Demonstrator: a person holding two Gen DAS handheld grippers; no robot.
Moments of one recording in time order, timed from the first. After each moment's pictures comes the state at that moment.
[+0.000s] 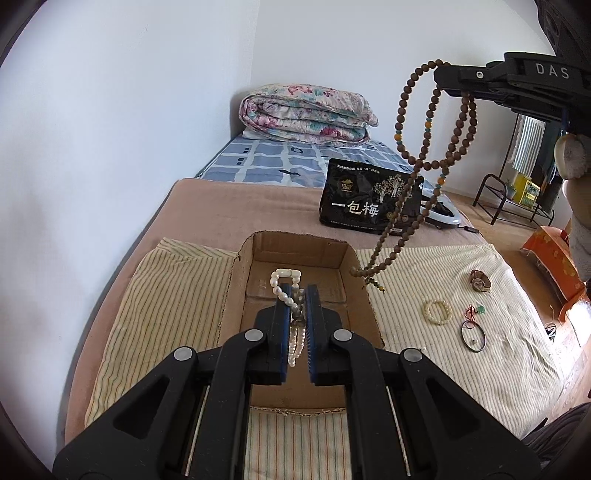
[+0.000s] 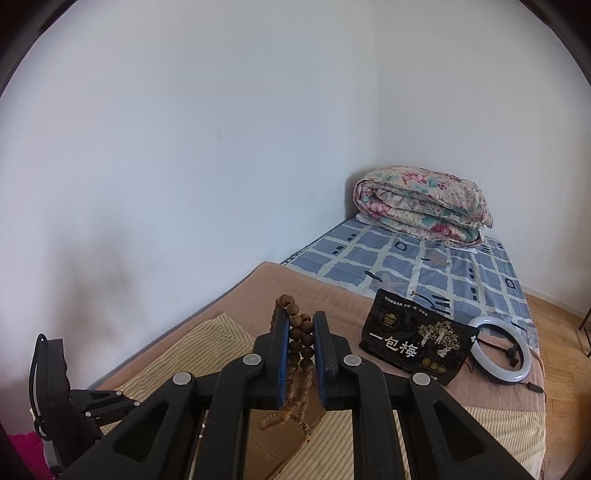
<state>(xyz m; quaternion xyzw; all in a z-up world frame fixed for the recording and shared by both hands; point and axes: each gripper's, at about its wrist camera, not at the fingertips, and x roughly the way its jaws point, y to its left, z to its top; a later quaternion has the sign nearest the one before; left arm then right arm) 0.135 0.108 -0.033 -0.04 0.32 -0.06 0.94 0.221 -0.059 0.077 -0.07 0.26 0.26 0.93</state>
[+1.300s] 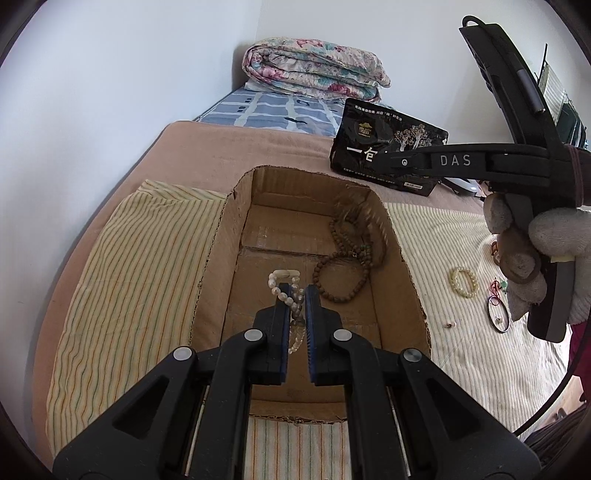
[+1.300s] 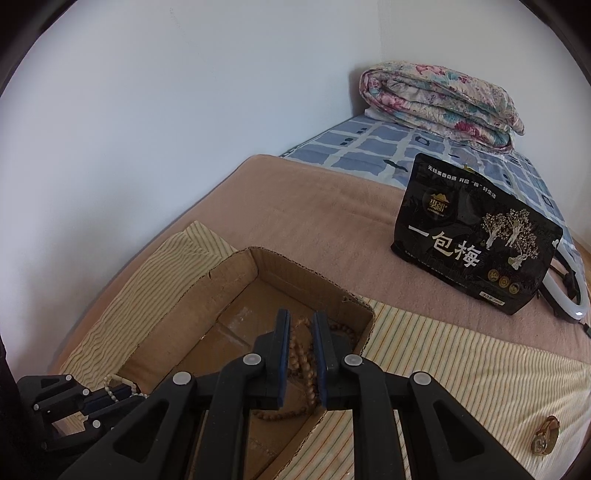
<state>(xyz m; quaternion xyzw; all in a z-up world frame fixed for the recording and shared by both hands) 0.174 0.110 -0.104 -0.06 0.39 -0.06 0.91 0.309 -0.033 -0.088 -0.07 0.42 0.25 0.87</state>
